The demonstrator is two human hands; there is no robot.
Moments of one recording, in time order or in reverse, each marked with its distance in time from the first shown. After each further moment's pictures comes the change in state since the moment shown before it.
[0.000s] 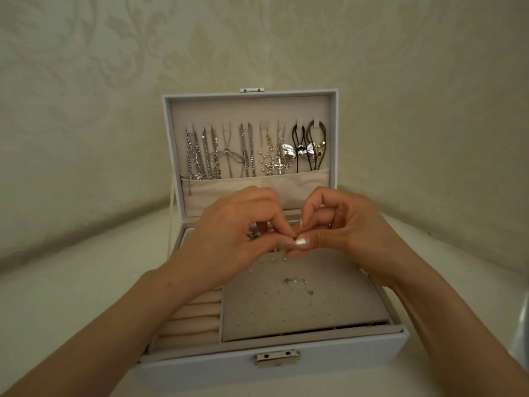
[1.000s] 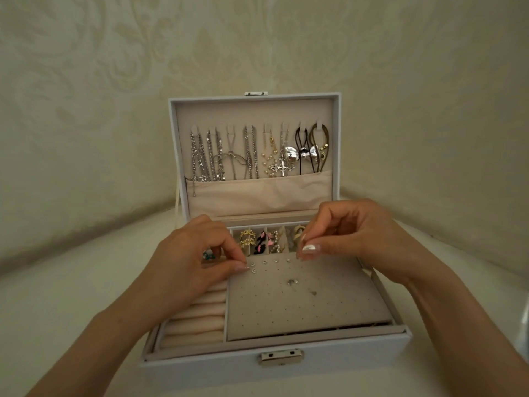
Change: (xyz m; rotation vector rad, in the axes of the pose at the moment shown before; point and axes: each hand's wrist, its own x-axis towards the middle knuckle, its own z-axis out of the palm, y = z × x) left_hand -0.051 -0.024 -0.017 0.103 -0.010 -0.279; right_hand -0.005 -0.005 -0.009 -0.077 -0.094 0.028
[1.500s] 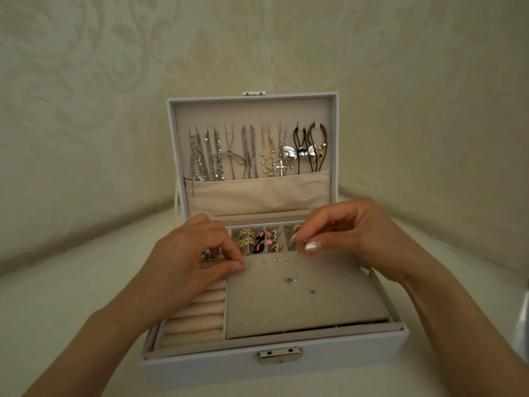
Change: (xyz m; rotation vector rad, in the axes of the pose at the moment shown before) left_hand -0.001 -0.002 -0.002 0.026 0.002 0.038; right_hand 0.002 0.001 0.001 0.009 0.003 -0.027
